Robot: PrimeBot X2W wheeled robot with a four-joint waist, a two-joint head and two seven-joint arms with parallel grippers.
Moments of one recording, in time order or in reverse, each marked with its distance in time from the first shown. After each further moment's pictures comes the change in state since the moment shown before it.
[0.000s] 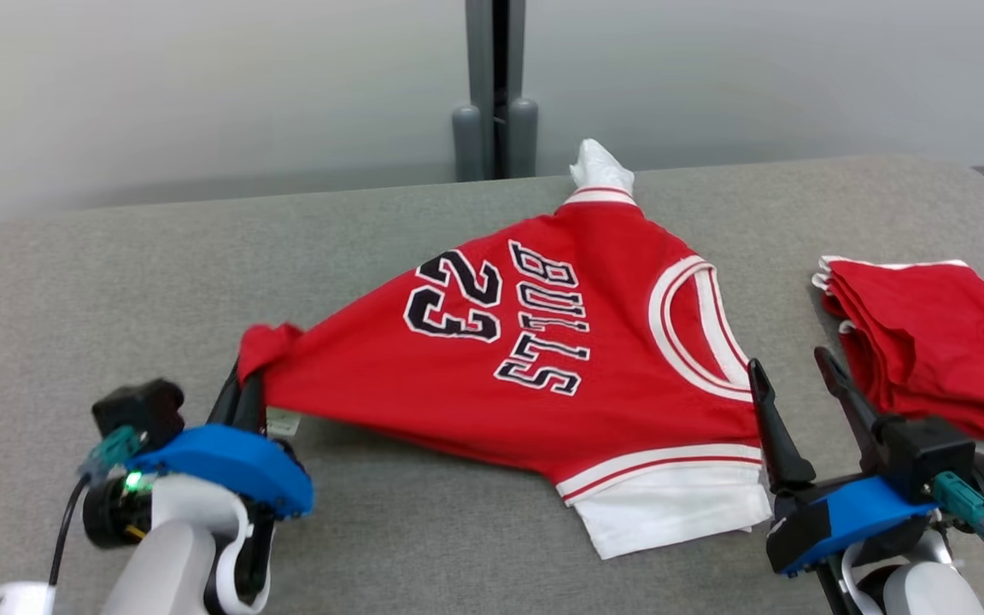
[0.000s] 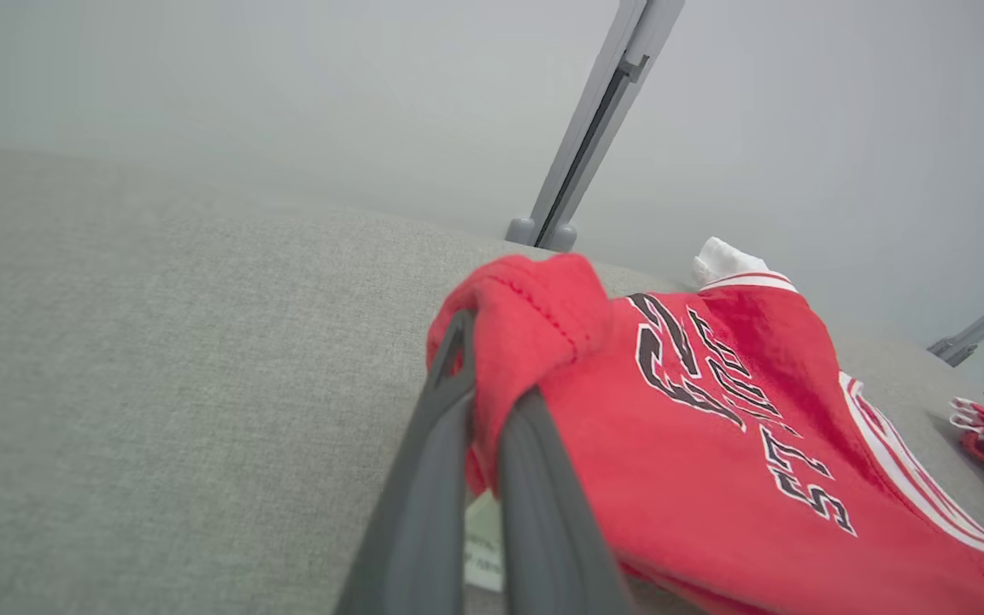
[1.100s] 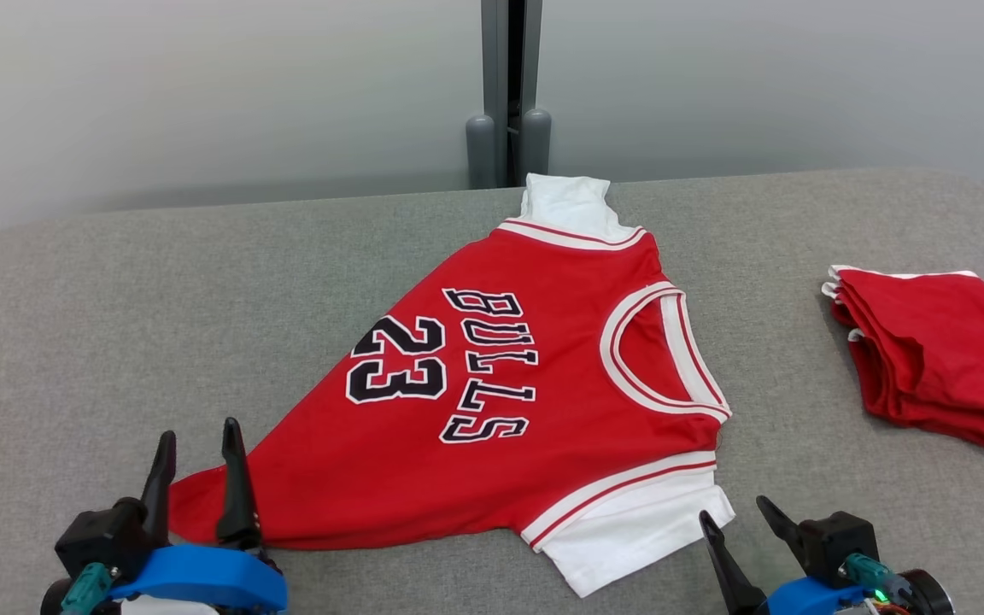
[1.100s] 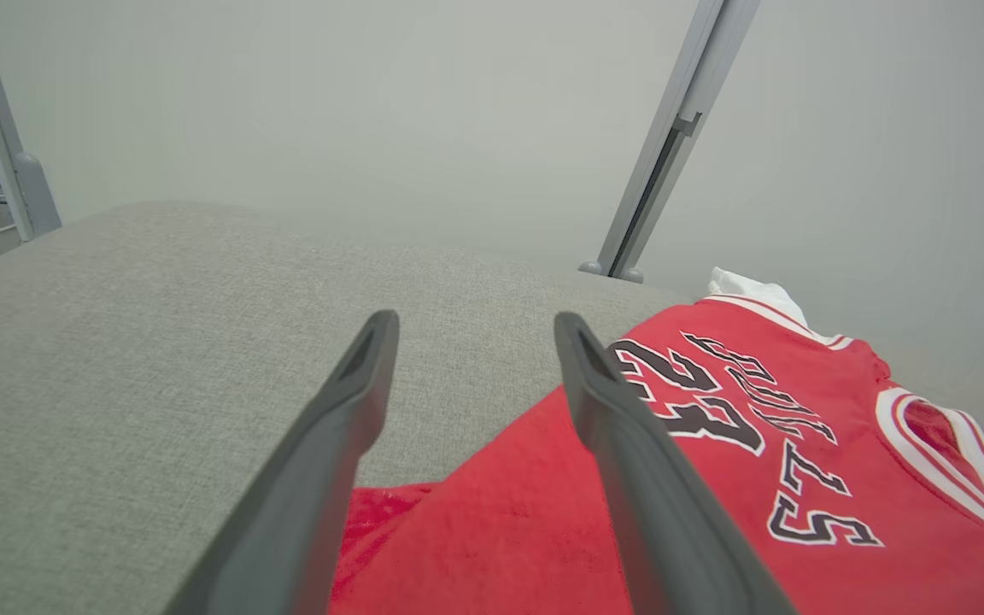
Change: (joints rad) left arm 0.270 0.053 0.048 -0.194 0.067 0.064 -0.200; right arm 0.141 0.001 0.073 0.128 -0.028 0.000 0.106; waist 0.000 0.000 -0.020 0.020
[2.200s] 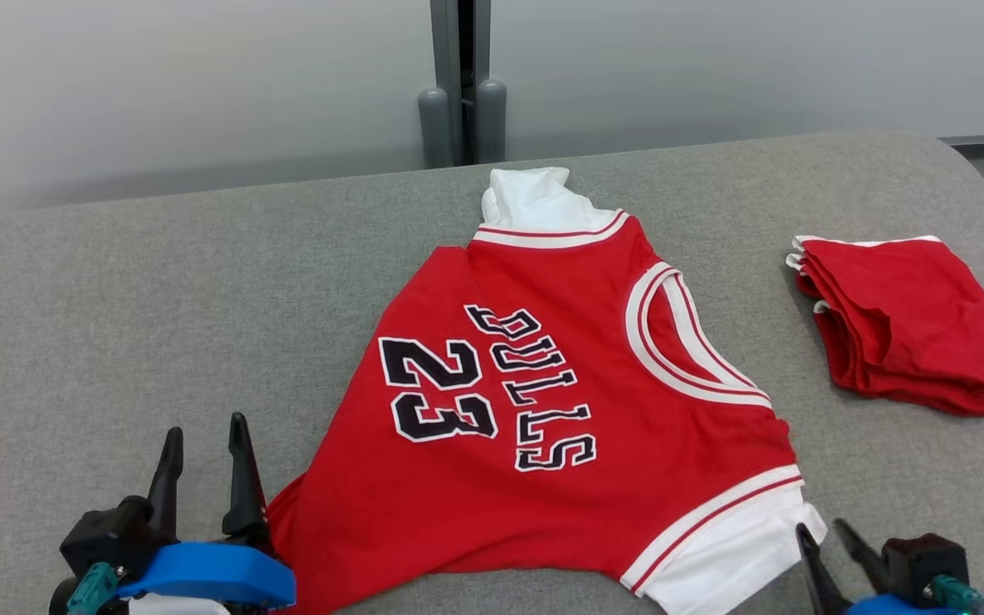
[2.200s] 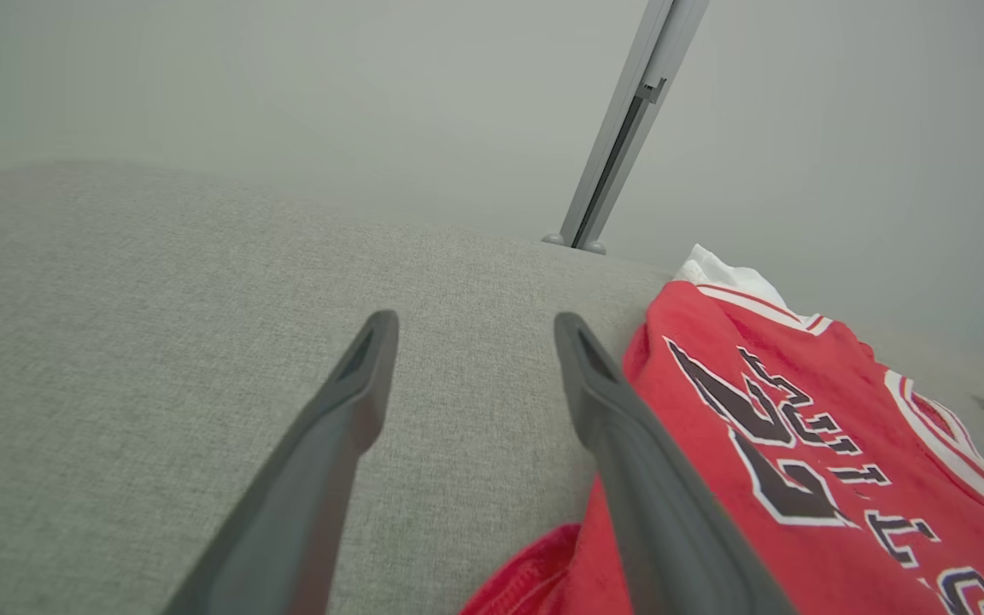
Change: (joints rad) left arm 0.005 -0.034 -0.008 -0.012 0.004 0.009 -0.009; right arm 0.082 -0.009 -0.143 -0.025 -0.019 0.000 0.031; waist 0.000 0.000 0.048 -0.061
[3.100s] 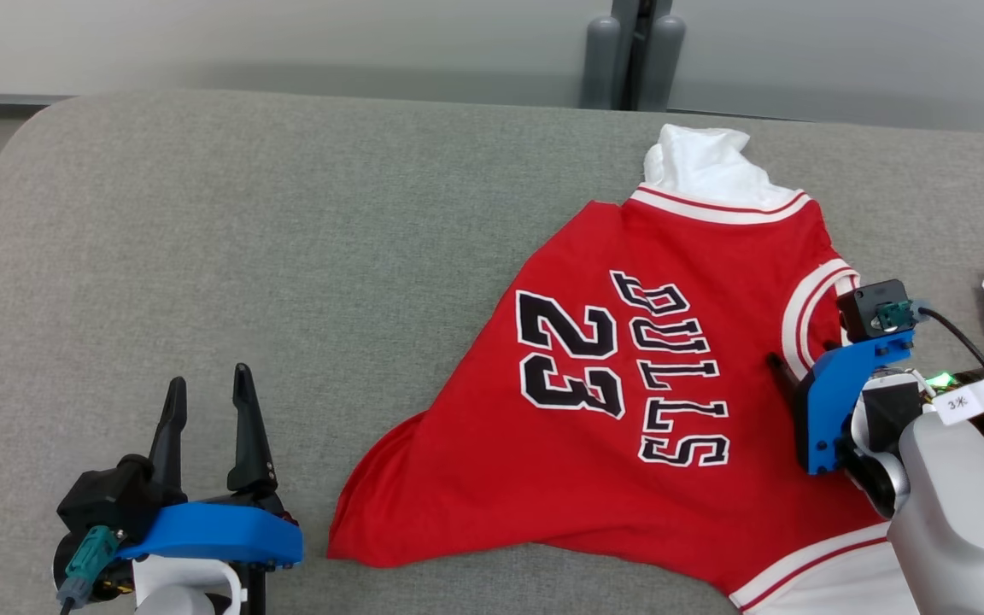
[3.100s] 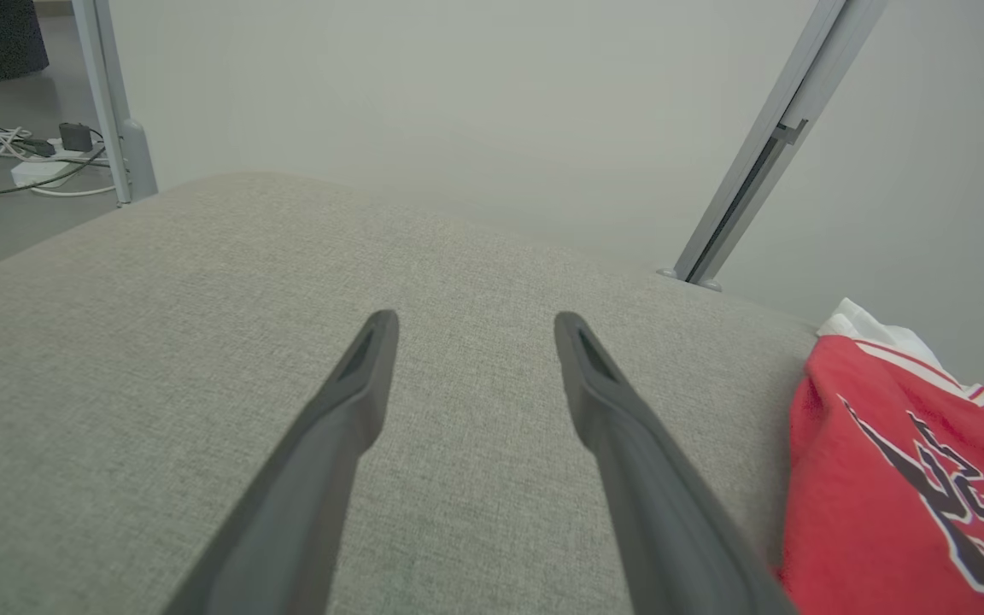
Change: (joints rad) left arm -0.071 -0.008 -0.003 -0.029 0.005 -0.001 -0.002; right arm -0.643 -0.162 0.176 0.483 0.107 0.000 0.264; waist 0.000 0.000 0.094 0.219
